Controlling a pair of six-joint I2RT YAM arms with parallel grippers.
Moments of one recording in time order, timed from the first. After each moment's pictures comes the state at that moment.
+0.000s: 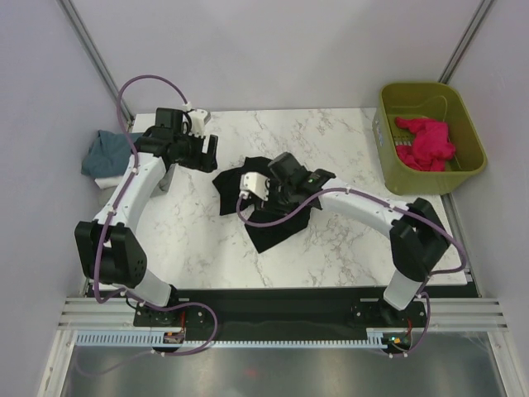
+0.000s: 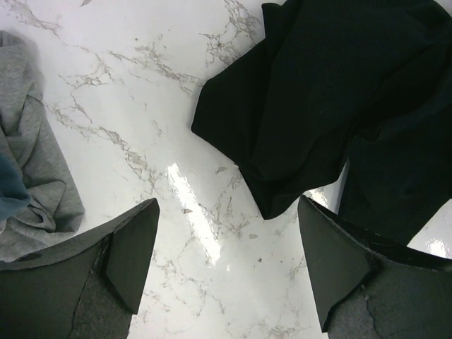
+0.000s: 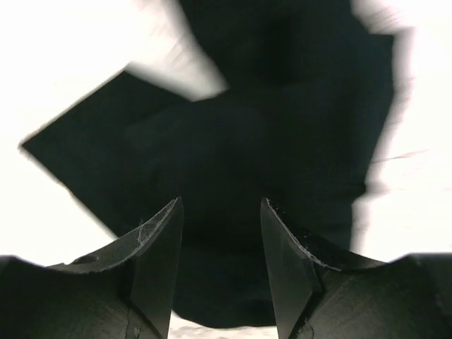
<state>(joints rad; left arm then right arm) -0.15 1.56 1.42 -0.70 0.22 0.15 0.78 1.70 1.37 -0.49 -0.16 -0.67</state>
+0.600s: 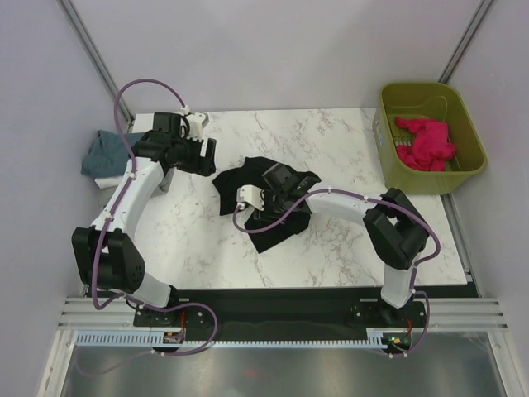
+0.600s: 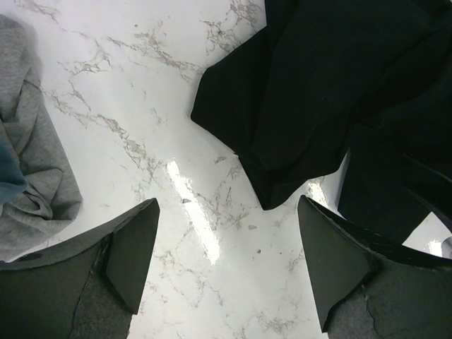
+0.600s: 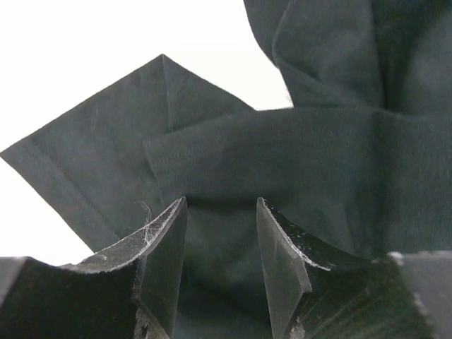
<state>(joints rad) -0.14 1.51 1.38 -0.70 0.22 0.15 0.79 1.86 1.26 -0.38 -0.24 -0.72</state>
